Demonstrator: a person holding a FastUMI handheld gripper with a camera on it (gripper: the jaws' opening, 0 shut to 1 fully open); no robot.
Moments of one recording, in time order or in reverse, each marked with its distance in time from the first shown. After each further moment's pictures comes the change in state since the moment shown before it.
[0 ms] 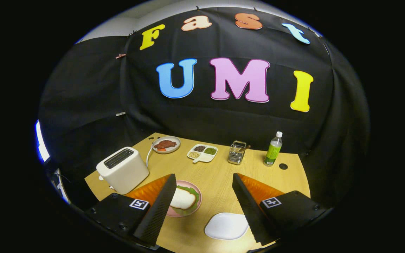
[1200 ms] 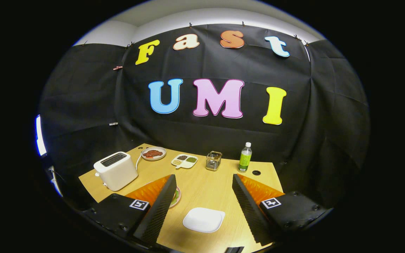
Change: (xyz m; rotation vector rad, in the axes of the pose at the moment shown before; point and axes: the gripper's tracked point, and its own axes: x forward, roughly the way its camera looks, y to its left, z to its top) arm -0.097 -0.058 -0.002 -0.015 -0.120 -0.117
